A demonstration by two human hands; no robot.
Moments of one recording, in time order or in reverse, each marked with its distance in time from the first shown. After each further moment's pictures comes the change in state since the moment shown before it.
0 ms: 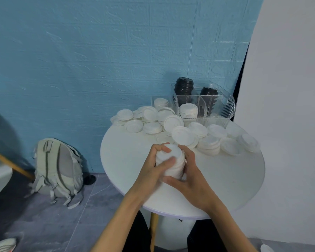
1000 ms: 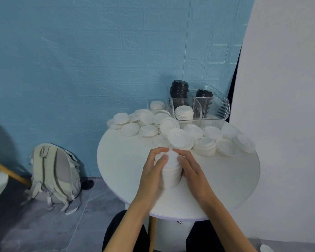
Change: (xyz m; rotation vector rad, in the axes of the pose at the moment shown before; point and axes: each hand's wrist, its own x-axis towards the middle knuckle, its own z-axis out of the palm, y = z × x) left_hand -0.006 0.000 0.023 0.019 0.185 0.003; right_hand 0.008 0.000 -0.003 0.285 0.179 0.084
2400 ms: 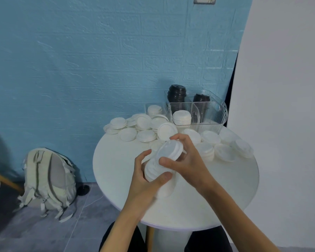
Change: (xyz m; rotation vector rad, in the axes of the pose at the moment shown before) left_hand -0.002 0.000 -0.017 0.023 0.006 0.023; right_hand 0.035 -0.046 0.001 0.040 -0.107 -0.037
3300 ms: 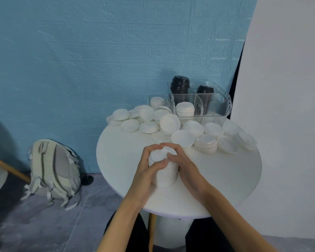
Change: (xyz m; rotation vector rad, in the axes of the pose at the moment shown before) left_hand 0.005 -0.007 -0.005 -0.113 -0.117 -0.067; right_hand -0.021 0.031 0.012 0.155 -0.083 0.218
